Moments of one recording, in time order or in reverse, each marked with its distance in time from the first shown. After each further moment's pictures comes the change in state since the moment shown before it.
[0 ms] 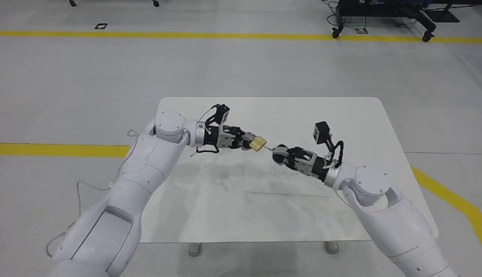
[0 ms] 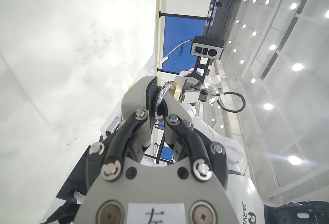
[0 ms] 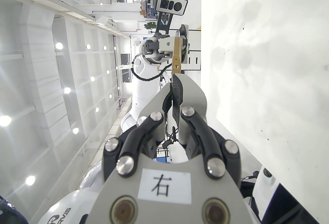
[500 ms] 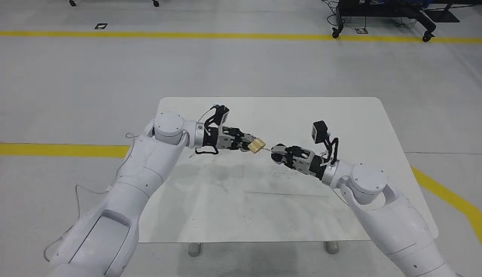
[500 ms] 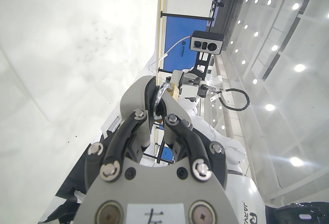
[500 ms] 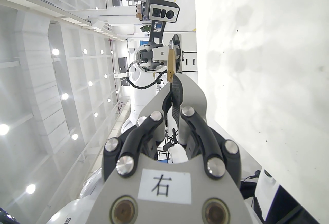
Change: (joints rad) left arm 0.030 0.018 -0.020 -0.063 0.027 0.029 0.010; right arm 0.020 -0.009 -0.013 0.016 -0.006 0.032 -0.006
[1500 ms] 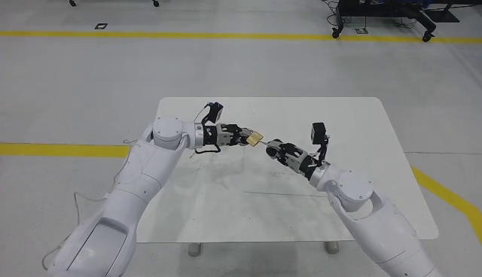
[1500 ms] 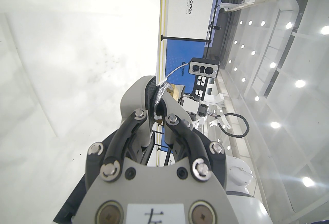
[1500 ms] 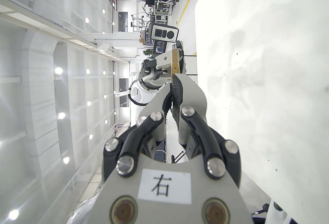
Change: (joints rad) left arm 0.058 0.021 -0.042 -0.087 0.039 0.014 0.149; right arm -0.024 -0.040 -0.062 -0.051 -0.046 -0.003 -0.273
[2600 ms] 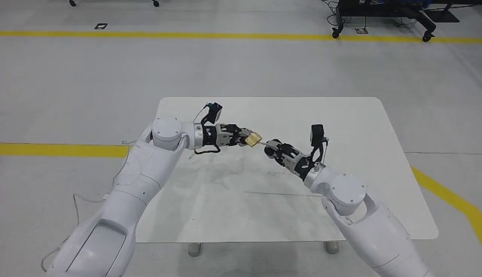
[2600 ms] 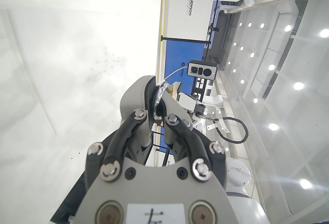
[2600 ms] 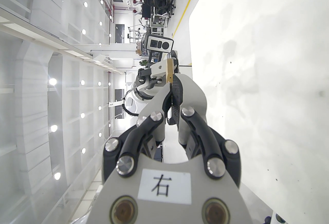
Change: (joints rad) left arm 0.010 0.005 -0.007 -0.019 0.002 0.022 0.008; right arm -0.016 -0.032 -0.023 -0.028 -0.058 0.039 -0.095
